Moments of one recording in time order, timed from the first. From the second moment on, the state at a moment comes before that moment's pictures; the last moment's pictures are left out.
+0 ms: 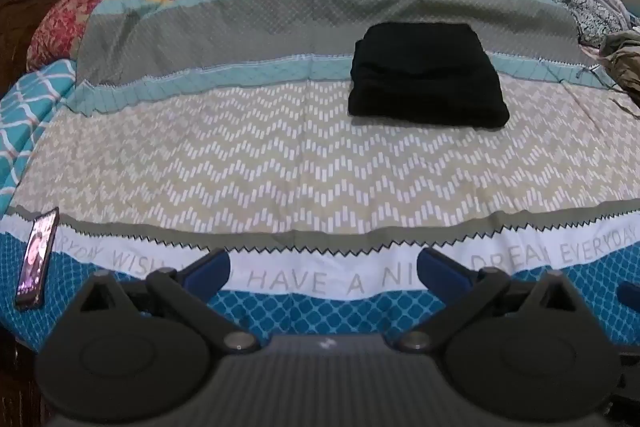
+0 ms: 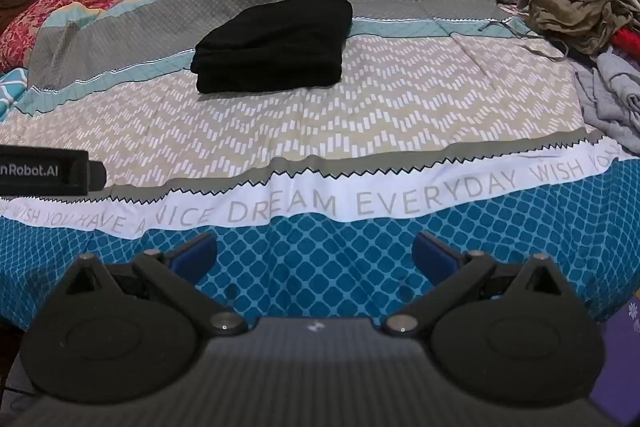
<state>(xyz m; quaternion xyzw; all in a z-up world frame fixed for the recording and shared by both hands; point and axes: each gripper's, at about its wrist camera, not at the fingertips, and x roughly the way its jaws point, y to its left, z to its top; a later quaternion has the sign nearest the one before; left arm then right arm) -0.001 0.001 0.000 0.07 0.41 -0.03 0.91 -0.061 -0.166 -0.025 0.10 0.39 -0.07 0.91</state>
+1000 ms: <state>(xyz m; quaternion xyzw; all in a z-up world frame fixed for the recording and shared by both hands) -0.045 0.045 0.003 -0.06 0.37 -0.13 0.92 -0.093 -0.172 0.000 0.15 0.33 -0.07 0.93</state>
